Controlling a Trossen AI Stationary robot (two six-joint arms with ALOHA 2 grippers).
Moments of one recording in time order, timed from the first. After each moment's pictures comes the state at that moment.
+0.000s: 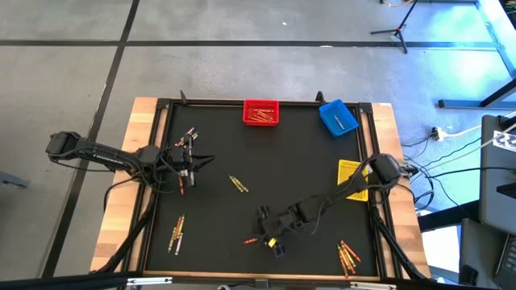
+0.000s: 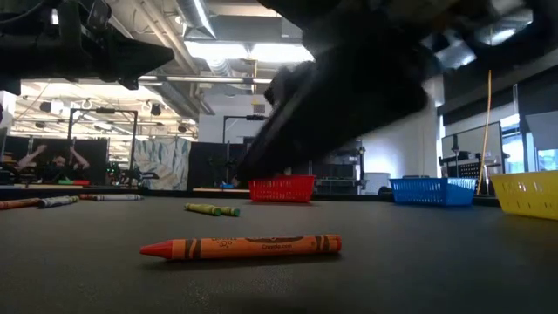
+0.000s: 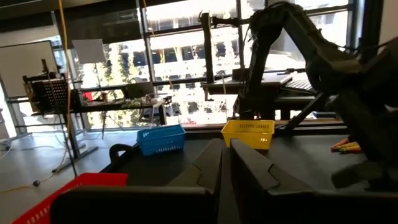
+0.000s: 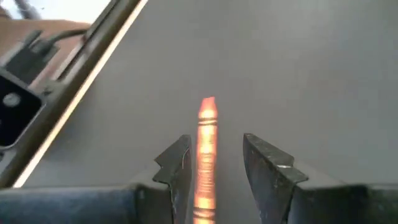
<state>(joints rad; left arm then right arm) -0.06 0.67 0.02 0.80 -0.24 0.12 0.45 2.04 1.27 0.03 -0.01 0.07</state>
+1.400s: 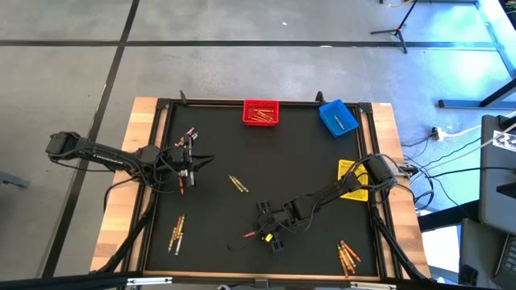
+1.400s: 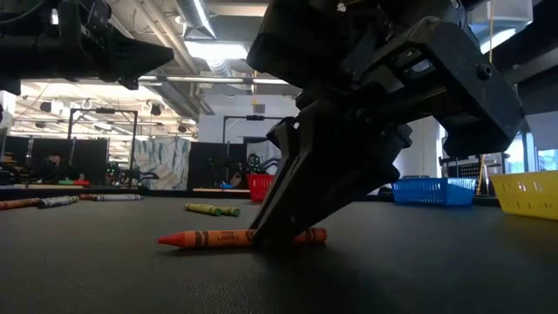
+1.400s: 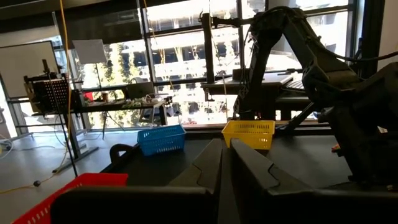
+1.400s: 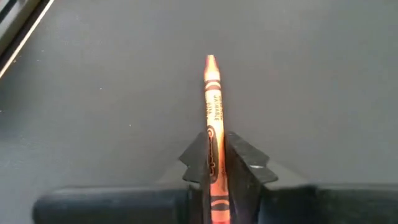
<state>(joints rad) -0.06 0.67 0.02 0.80 -0.25 0.11 0.40 2.11 1.27 -0.05 0.01 0.07</state>
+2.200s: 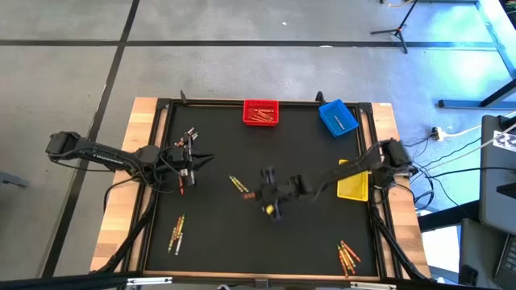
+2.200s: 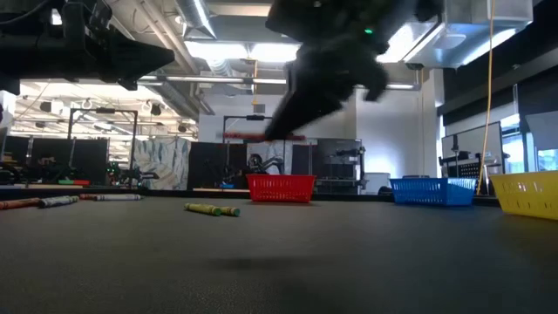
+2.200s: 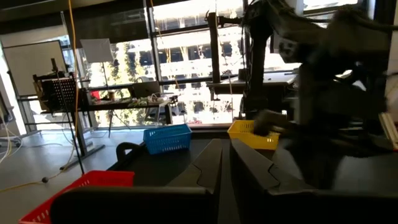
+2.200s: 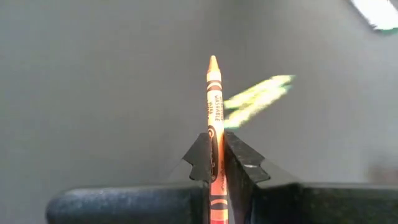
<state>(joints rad) -0.06 0.67 0.02 0.80 -0.27 0.12 0.25 1.87 1.26 -0.25 0.25 -0.16</state>
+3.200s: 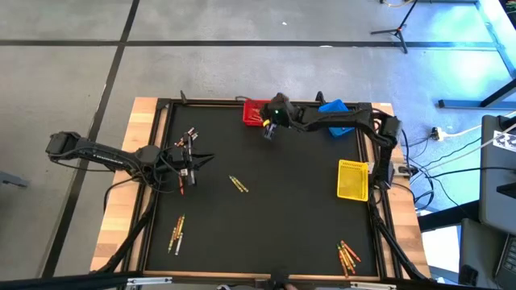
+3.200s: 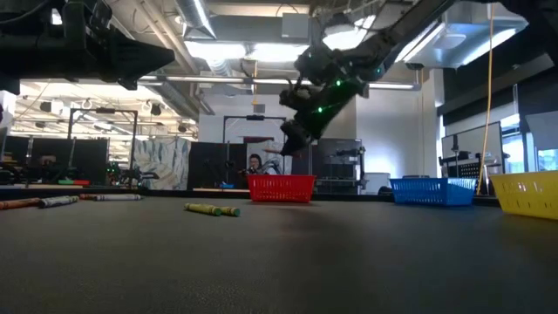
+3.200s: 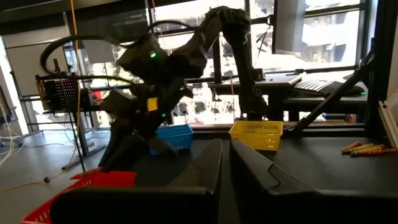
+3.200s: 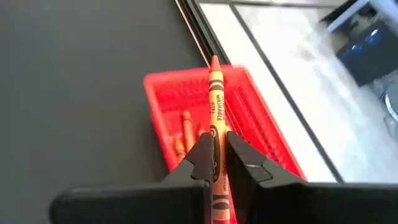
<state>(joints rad) -0.06 0.67 0.02 0.80 -0.28 0.12 -0.41 1.91 1.26 0.00 0.22 -0.29</state>
